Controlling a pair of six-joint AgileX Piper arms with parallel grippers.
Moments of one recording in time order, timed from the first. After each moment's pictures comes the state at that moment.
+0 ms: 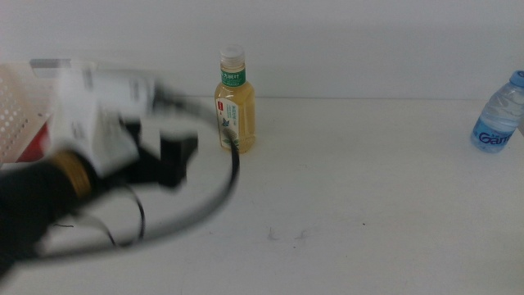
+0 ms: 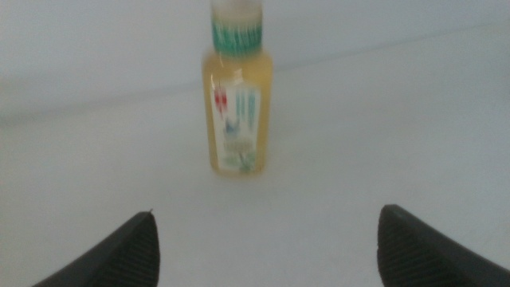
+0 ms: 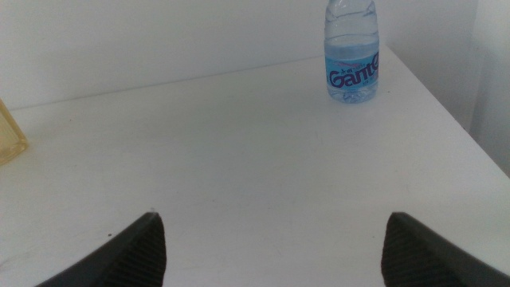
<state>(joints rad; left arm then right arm) -0.43 1.14 -0.62 0.12 -0.02 -0.20 0.00 0.00 0.00 -0.03 0.33 0.19</state>
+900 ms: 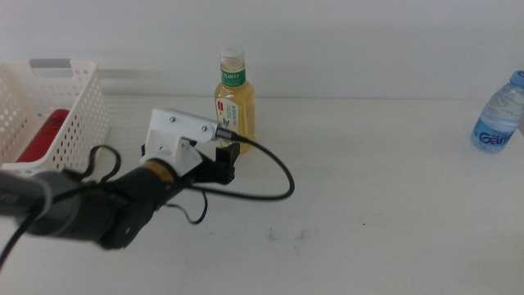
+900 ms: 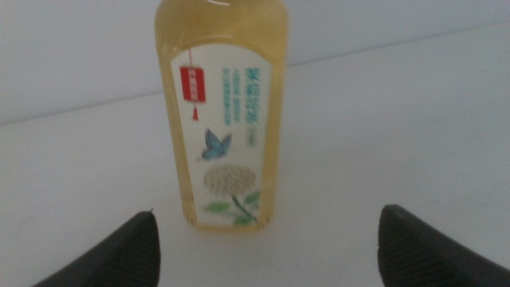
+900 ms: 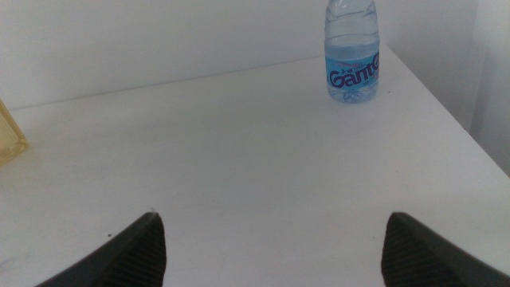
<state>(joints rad) -0.38 1.84 -0.70 0.13 -0.73 -0.17 0.00 0.00 0.00 -0.03 0.33 0.19</state>
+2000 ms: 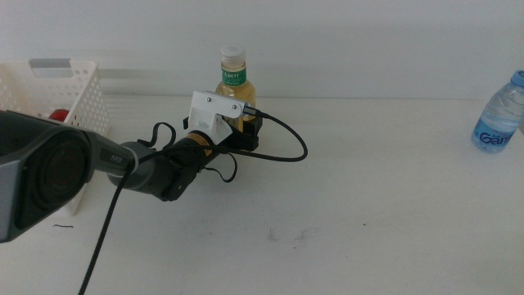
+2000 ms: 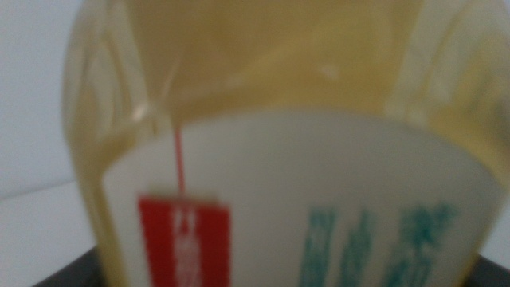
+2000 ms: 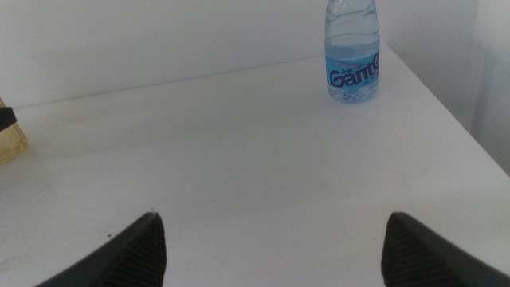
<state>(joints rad) -0.33 2.31 -1.24 0.24 -0.77 -0.24 0.00 0.00 0.00 -0.03 0.33 0.19</state>
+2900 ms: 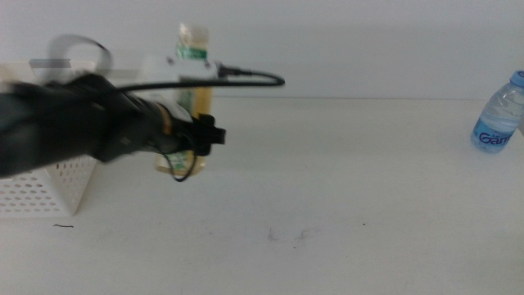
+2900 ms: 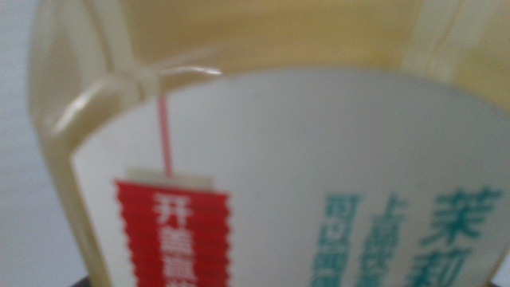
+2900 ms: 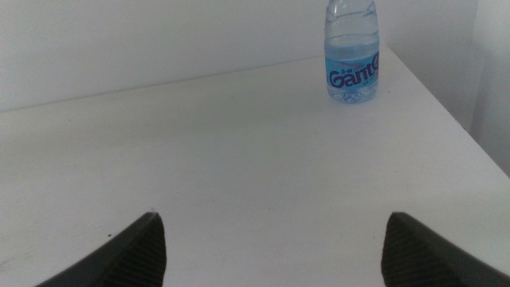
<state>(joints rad) -0.44 1.62 -1.04 0.41 0.33 -0.61 0.00 0.00 0.00 -0.03 0.33 0.19</state>
